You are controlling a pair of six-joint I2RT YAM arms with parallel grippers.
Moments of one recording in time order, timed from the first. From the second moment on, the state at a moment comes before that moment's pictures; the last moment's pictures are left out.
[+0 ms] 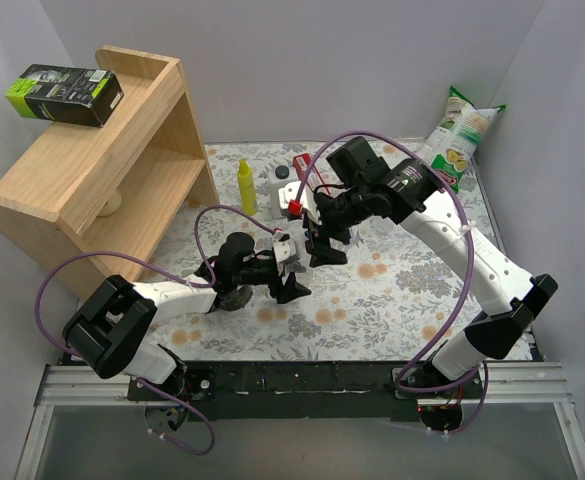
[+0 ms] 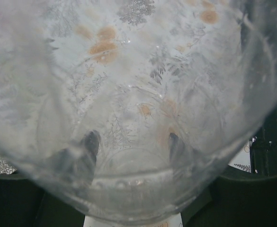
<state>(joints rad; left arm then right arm) -0.69 1.43 0.54 0.55 0.70 0.14 0.80 1.56 1.85 -1.23 -0.60 -0.78</state>
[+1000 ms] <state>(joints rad) -0.70 1.43 0.53 0.56 0.68 0.14 0.80 1.52 1.87 -1.26 -0.52 -0.73</state>
